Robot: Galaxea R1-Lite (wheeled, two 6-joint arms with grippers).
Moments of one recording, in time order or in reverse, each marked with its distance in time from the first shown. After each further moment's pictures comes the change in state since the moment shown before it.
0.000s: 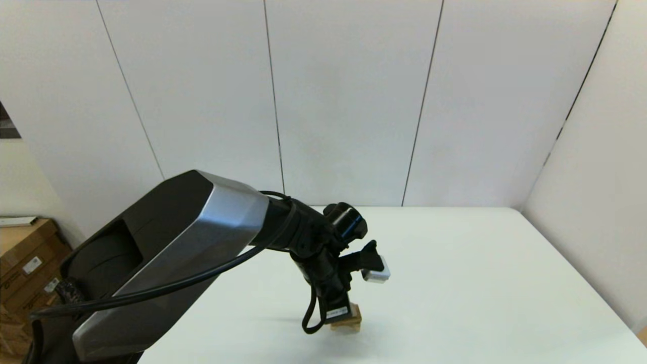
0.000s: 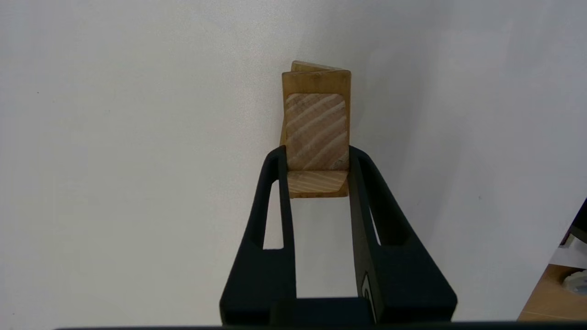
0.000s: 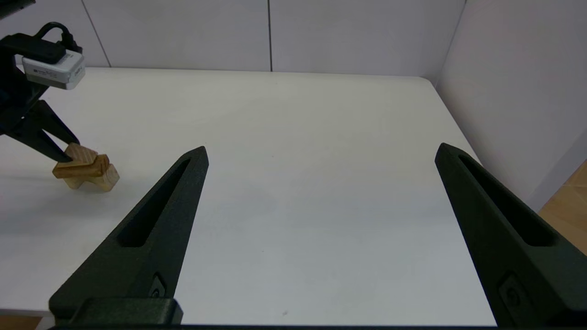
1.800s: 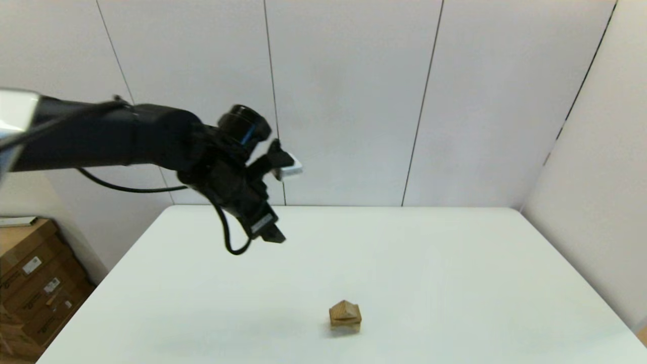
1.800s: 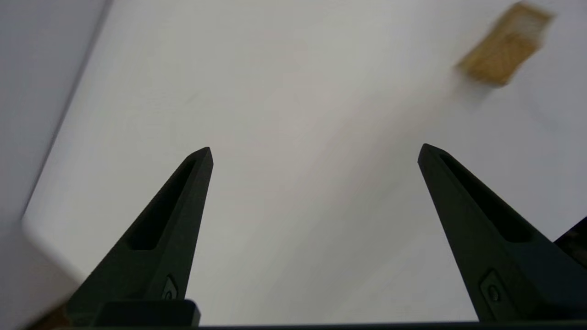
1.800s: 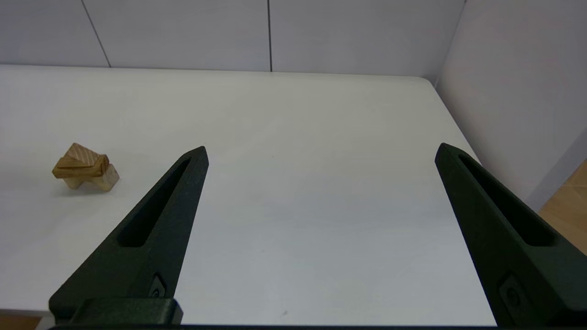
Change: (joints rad) left arm 0.289 -0.425 0.074 0.093 0.160 -0.180; right arm 0.000 0.000 0.000 0.000 0.000 0.000
